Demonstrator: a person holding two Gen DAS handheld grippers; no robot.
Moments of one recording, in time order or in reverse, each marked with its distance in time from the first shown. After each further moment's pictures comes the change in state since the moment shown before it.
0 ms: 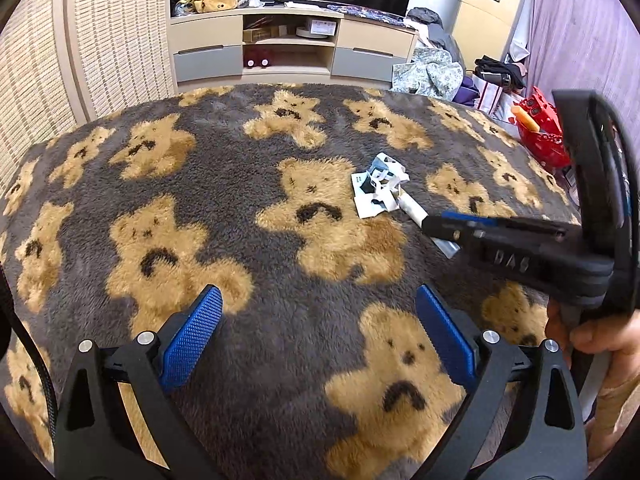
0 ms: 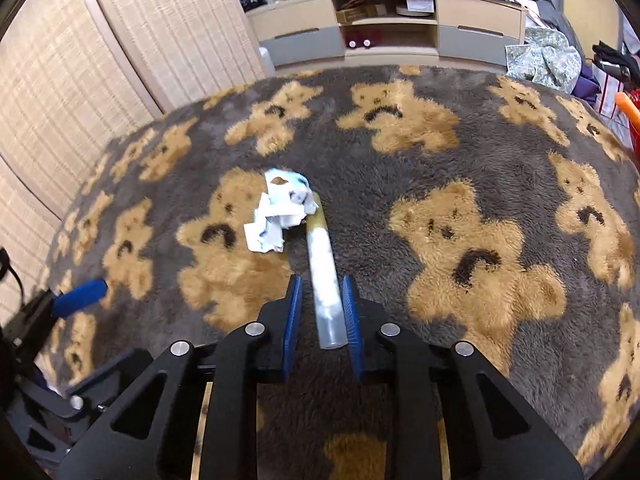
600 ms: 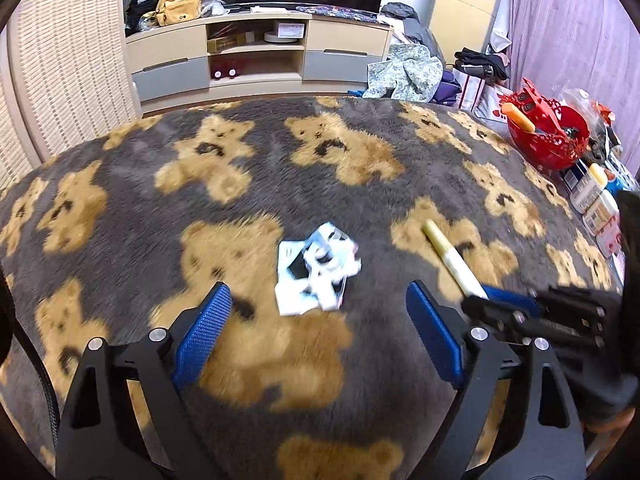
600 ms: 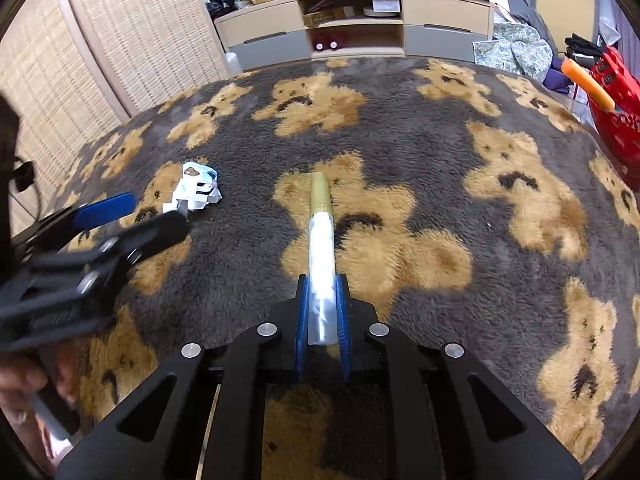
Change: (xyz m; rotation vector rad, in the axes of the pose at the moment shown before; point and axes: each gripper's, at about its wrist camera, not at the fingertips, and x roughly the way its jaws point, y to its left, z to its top) left arm 0.067 -0.053 0.052 0.066 -0.015 -0.041; right arm -0.020 -0.067 -0.023 0.042 -0.027 -0.059
